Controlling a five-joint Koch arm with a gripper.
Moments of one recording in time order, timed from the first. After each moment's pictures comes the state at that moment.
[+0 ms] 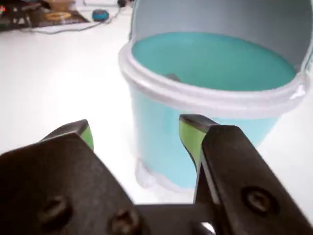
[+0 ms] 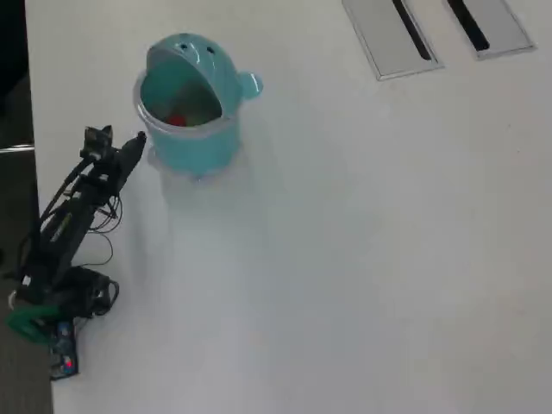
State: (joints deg) arm -57.7 119.1 125.6 5.6 -93.7
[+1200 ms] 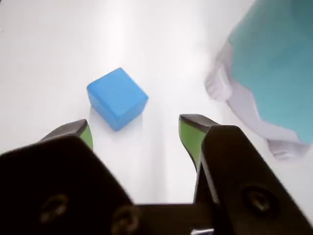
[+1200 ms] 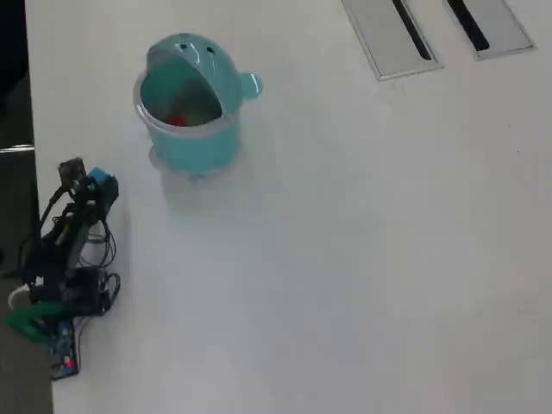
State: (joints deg) arm -74.8 115.5 144.4 8.8 -110.0
